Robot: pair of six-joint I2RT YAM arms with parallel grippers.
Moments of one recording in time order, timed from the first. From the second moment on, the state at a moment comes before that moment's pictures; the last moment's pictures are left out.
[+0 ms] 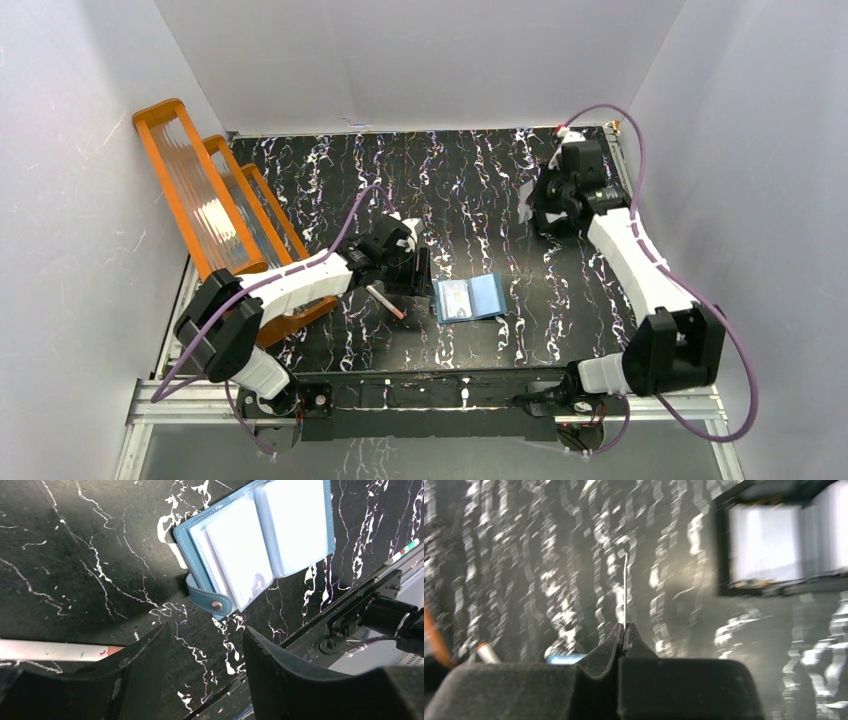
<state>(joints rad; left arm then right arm) -0.78 1.50 0.92 -0.34 0.21 -0.61 0.19 1.39 1.23 -0.55 -0.05 0.26</state>
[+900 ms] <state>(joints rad) -0.78 1.70 0.93 -0.29 0.18 -0.61 0.36 1.21 0.48 0.00 -0.56 0.59</state>
